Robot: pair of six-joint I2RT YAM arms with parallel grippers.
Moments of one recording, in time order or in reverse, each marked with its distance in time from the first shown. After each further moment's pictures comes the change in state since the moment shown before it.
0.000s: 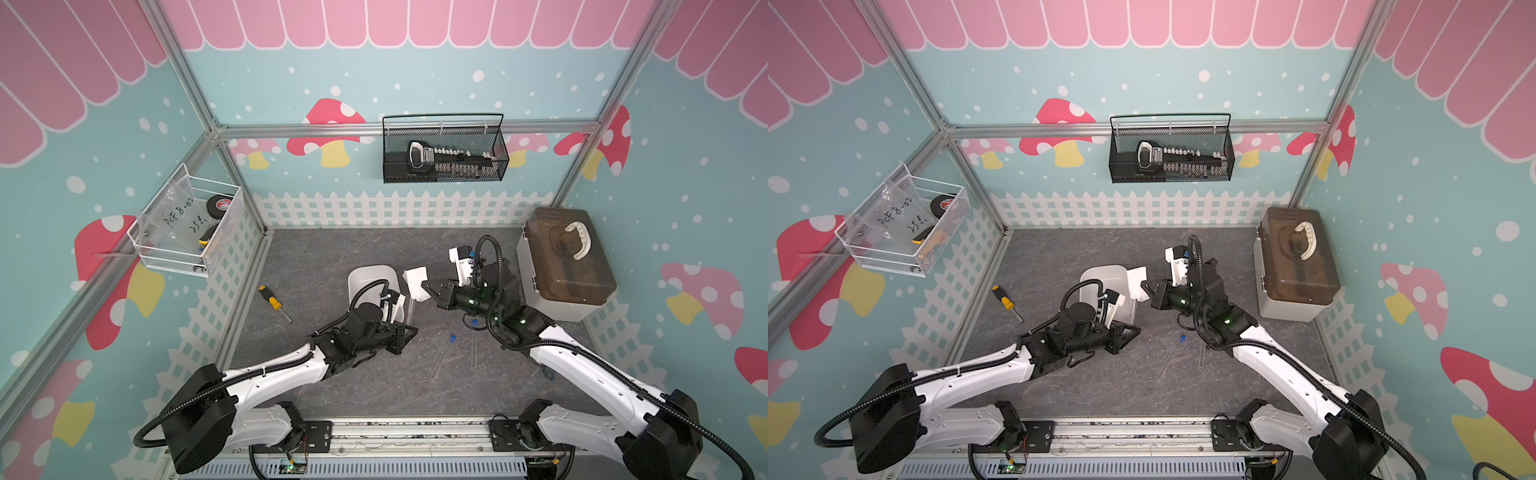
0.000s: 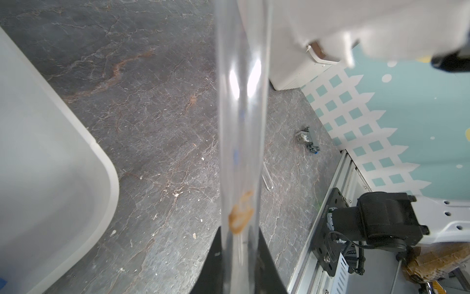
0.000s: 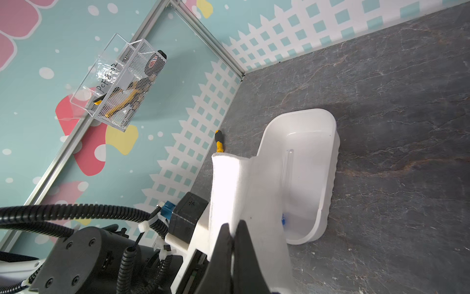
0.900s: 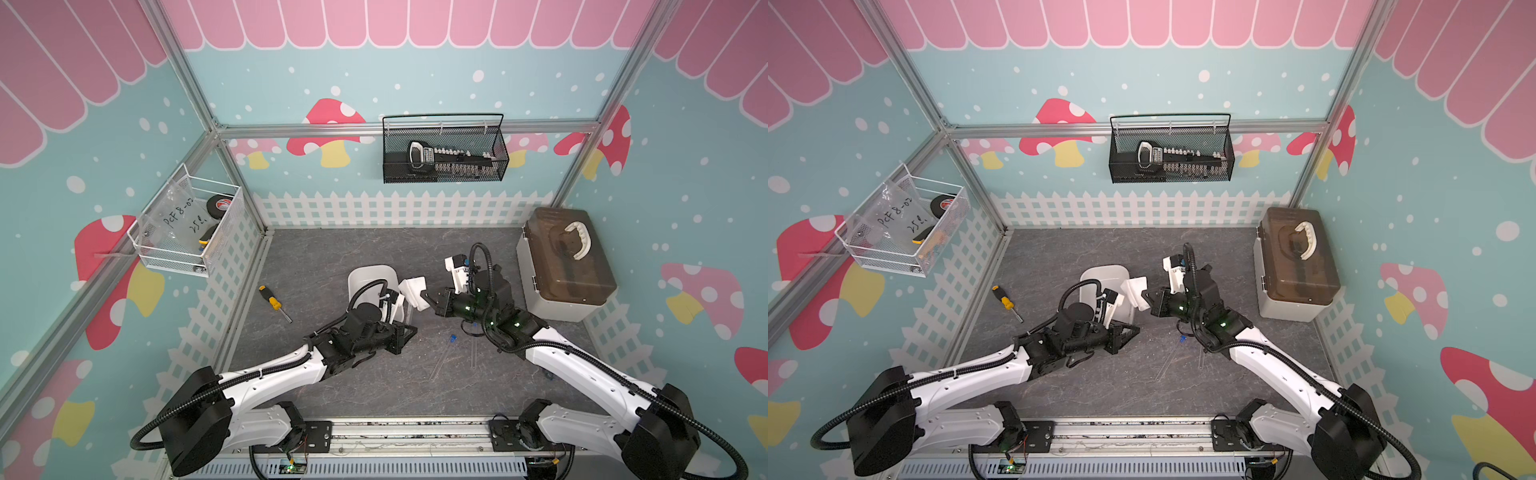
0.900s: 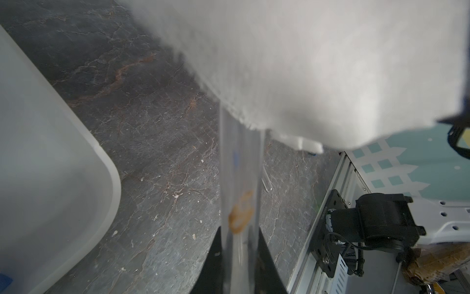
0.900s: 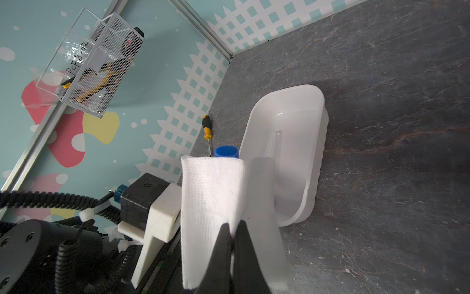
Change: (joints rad) left arm -0.001 -0.019 0.000 -0.007 -0.011 0.000; right arm 0.009 0.019 -0.062 0.007 -0.003 -0.013
